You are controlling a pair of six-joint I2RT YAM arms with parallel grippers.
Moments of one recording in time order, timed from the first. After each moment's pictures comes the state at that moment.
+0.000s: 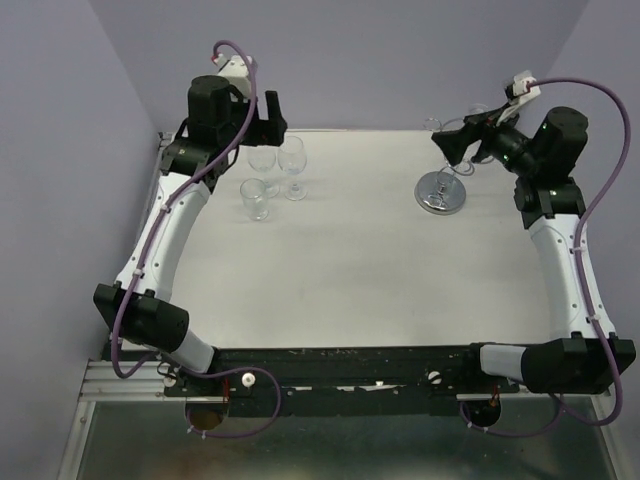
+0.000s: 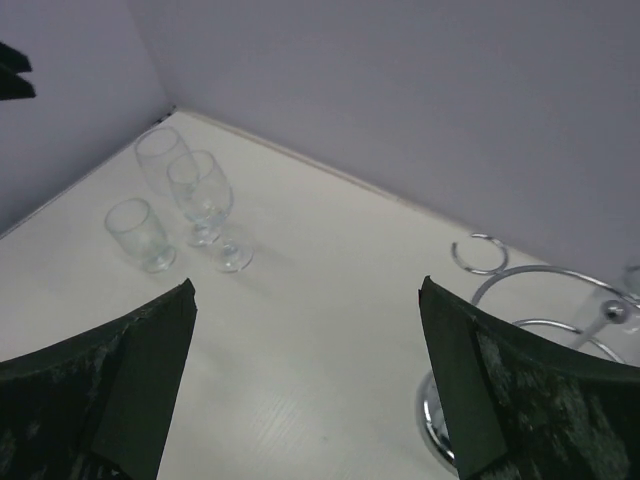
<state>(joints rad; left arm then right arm) -0.21 1.54 1.76 -0.55 0.11 -0.18 -0.03 1.26 1.36 -0.17 -0.70 0.03</state>
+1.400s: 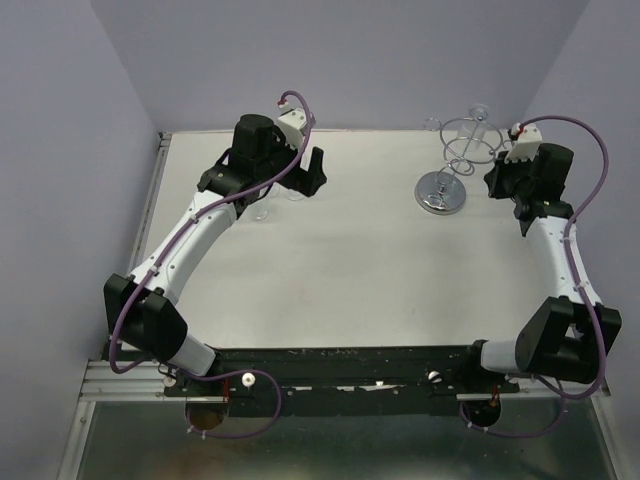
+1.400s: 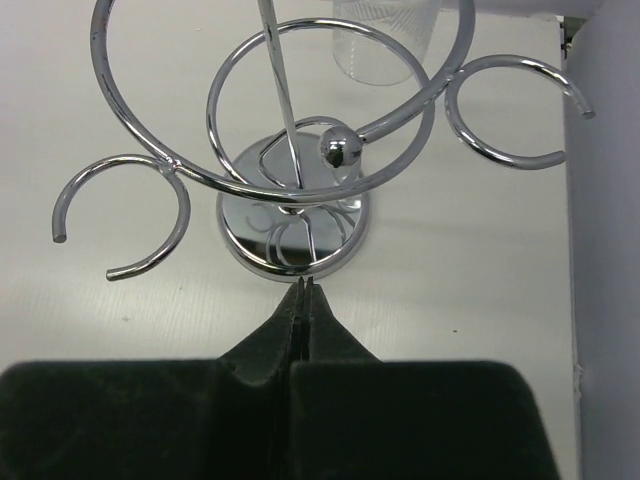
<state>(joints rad) -0.43 1.50 1.48 -0.41 0.30 0.01 -0.23 1.33 1.11 -0.21 -0.34 -0.17</state>
